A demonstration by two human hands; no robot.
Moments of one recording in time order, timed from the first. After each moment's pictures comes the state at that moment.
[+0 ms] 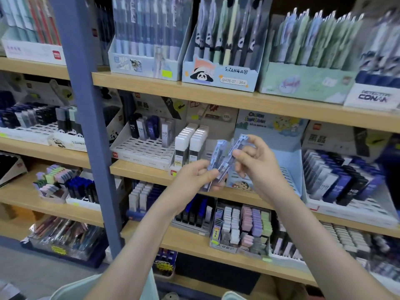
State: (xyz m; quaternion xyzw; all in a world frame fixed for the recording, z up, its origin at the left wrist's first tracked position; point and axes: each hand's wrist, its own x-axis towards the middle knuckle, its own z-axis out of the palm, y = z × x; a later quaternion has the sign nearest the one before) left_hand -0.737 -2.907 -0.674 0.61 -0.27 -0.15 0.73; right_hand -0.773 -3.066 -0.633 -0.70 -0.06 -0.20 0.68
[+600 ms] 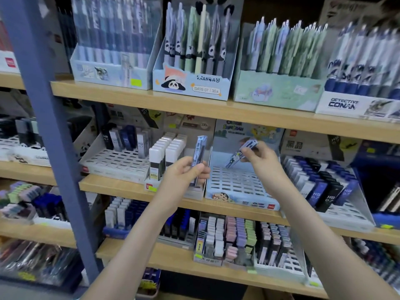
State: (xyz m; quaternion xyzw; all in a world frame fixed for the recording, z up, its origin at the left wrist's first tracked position) left_hand -0.710 -2.943 -0.669 0.62 -0.23 -0.05 0.74; right_hand -0.751 -3.141 -0.623 -0.82 0.06 -0.24 0.52
